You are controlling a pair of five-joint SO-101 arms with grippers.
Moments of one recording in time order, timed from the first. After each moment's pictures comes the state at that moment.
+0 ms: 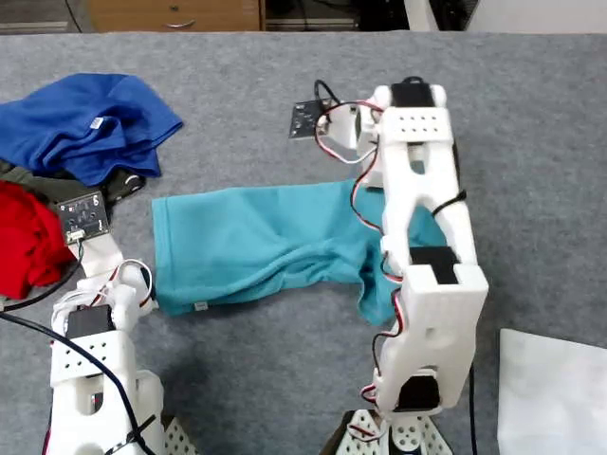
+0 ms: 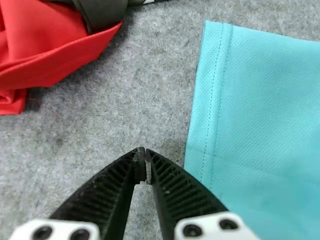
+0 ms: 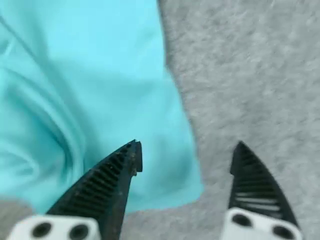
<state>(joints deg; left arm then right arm) -16.1 -61.5 80.4 43.3 -3.5 -5.4 29.7 -26.4 90.1 70.7</state>
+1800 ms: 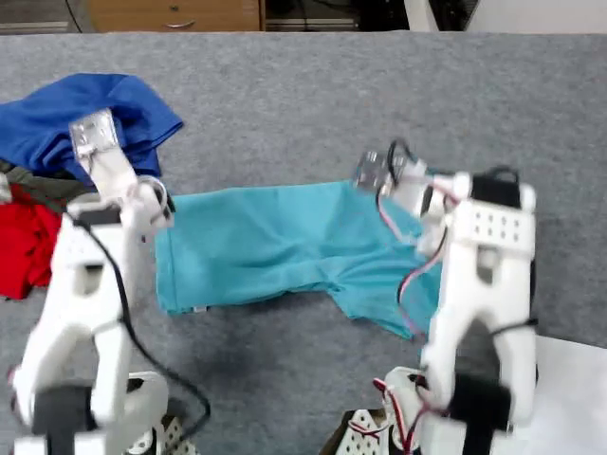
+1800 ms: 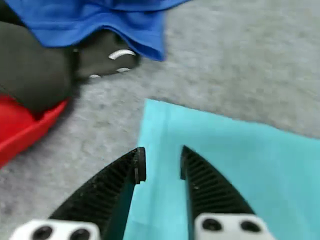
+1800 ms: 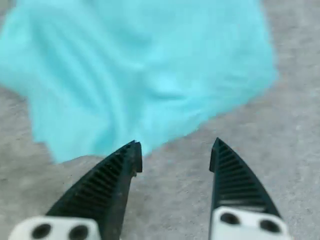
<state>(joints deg) -9.4 -18.0 39.9 44.8 6.5 9.3 -14.4 23.5 75.5 67.3</state>
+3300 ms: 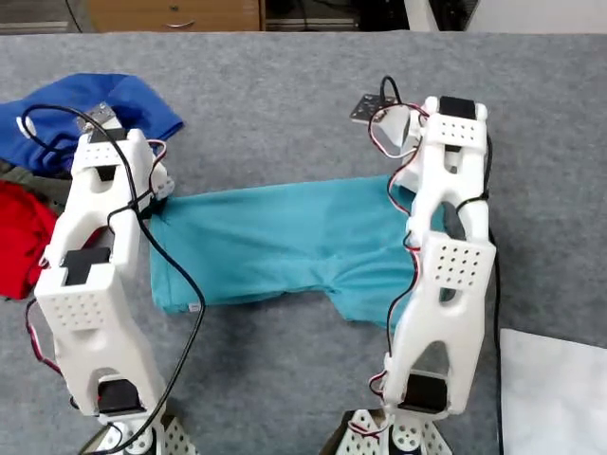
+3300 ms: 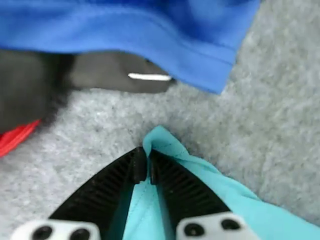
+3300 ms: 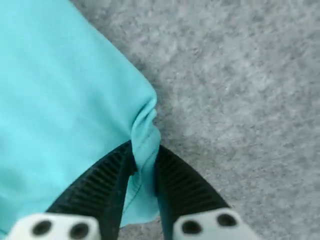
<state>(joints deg) -11.2 28.8 -5.2 65.5 21.1 6.4 55.1 -47.3 87.9 57.8</state>
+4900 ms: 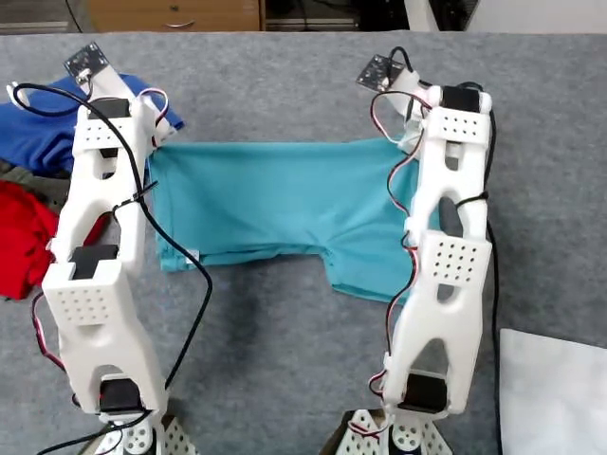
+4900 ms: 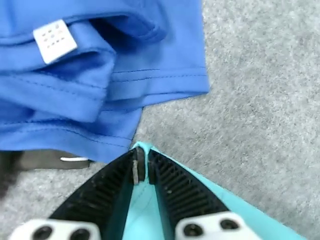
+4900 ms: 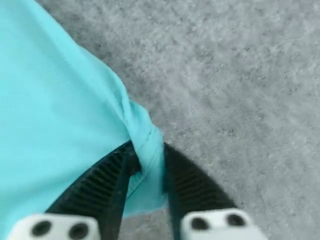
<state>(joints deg) -8.8 29.8 -20.6 60.8 22.9 6.2 58.0 -61.4 80.4 53.5</state>
